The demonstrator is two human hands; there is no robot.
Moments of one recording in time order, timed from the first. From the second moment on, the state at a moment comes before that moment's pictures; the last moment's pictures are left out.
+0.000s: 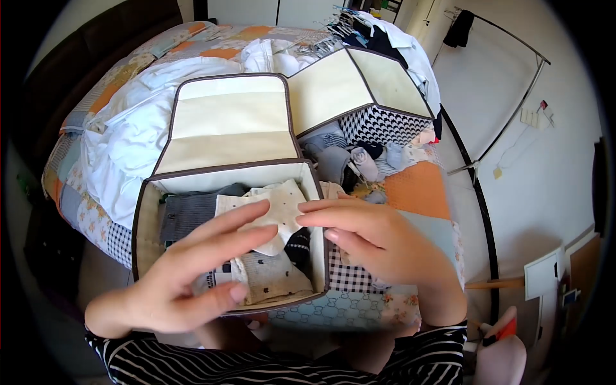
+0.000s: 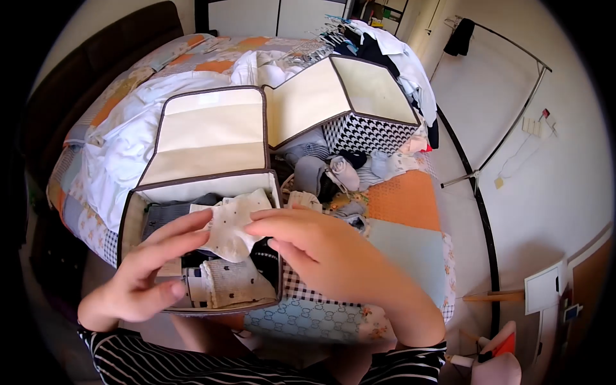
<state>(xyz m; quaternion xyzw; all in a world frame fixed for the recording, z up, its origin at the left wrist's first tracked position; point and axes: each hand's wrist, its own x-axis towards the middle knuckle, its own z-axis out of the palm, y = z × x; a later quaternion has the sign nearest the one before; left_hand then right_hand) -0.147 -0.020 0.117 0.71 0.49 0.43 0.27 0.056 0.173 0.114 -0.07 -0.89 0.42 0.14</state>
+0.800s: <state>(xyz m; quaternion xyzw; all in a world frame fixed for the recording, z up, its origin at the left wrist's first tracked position) 0.035 0.070 -0.068 0.58 0.53 0.53 0.31 0.188 0.147 -0.067 -0.38 -0.77 0.38 0.33</state>
